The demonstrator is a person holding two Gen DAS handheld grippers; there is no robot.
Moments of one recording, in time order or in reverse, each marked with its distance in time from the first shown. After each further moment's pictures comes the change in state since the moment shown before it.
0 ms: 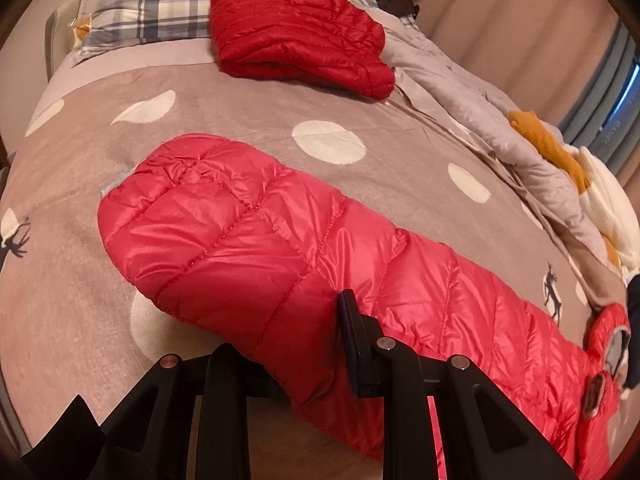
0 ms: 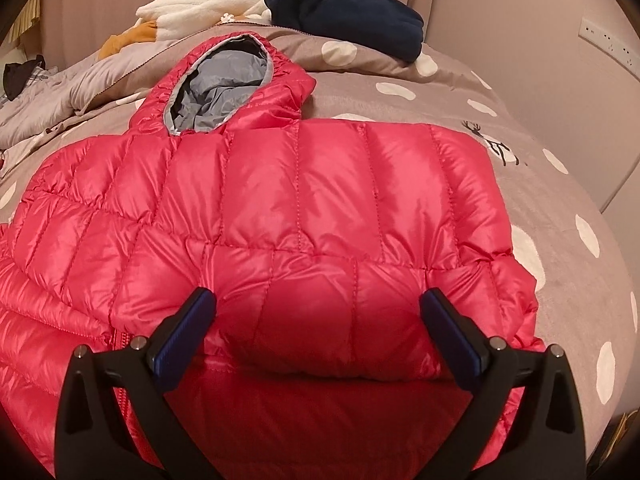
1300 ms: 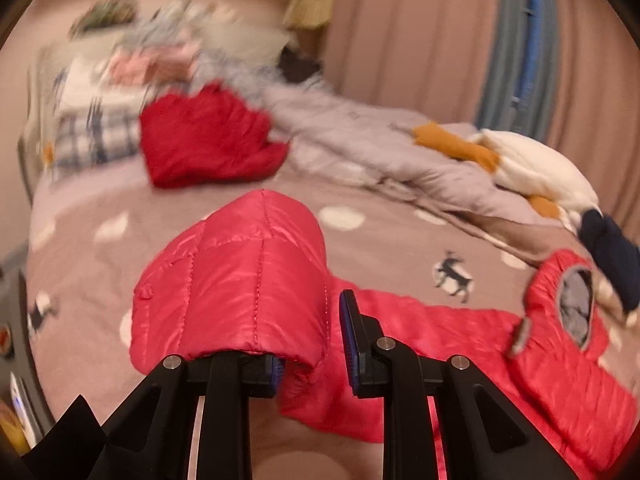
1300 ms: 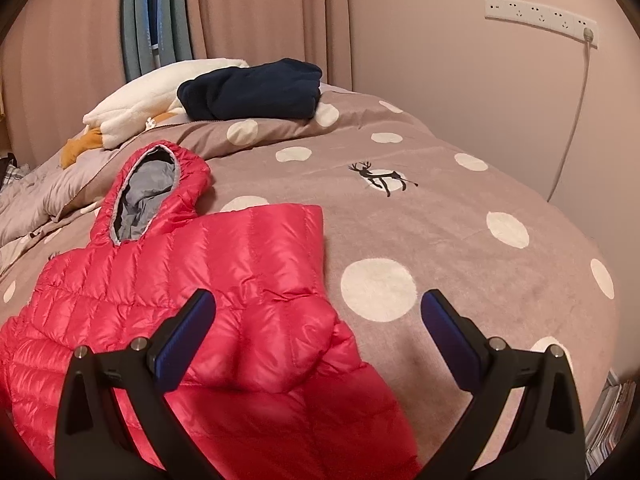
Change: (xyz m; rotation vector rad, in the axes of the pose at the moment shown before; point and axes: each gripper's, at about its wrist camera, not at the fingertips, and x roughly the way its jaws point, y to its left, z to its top) left arm -0.105 -0.107 -0.051 0.315 -0.294 -0.073; right arm -0.058 -0.115 -0.001 0.239 -0.206 -0.072
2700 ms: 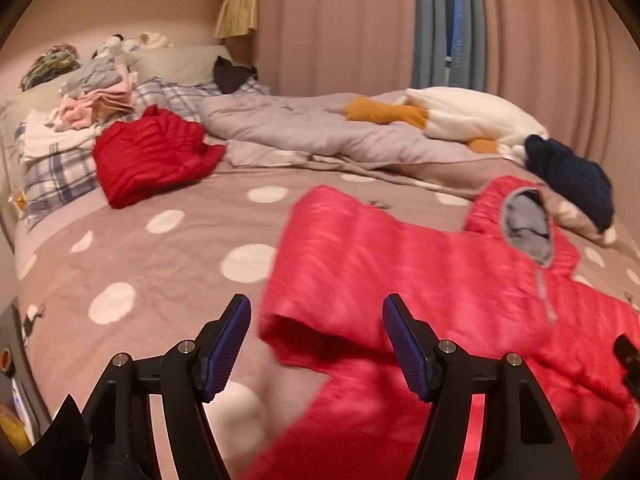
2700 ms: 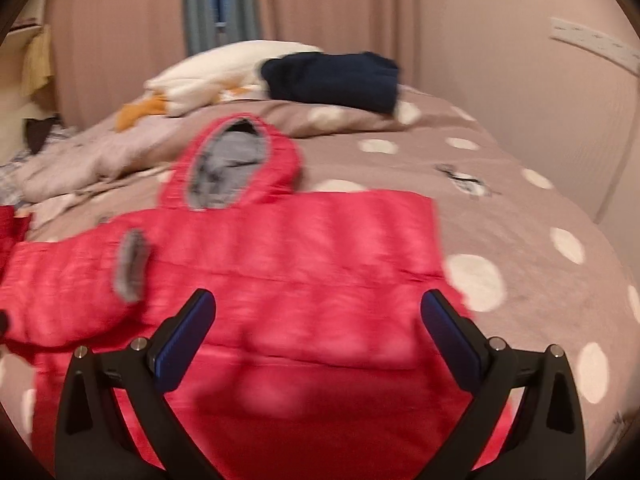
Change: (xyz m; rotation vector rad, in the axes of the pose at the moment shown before) left arm -0.019 -0.063 -0.047 0.173 0.028 -0.077; right arm -0.017 0.082 -0.010 -0.151 0.039 0.252
